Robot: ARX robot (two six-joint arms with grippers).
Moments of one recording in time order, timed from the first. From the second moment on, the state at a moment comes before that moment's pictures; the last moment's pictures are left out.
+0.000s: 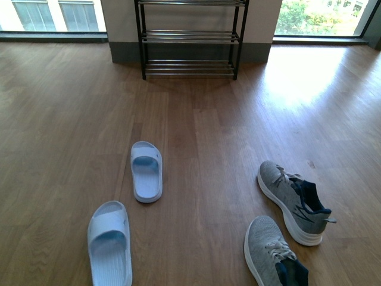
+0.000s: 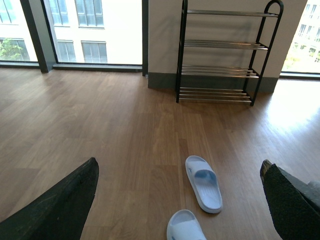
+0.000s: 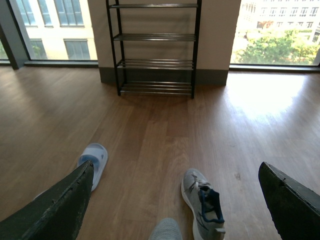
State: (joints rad) left arm 0.00 0.02 0.01 0.00 0.00 -0.01; right arm 0.00 0.00 0.02 0.00 0.00 0.00
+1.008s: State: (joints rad) left arm 0.00 0.02 0.01 0.00 0.00 -0.01; right arm -0.33 2.04 0.34 0.75 -0.11 -0.24
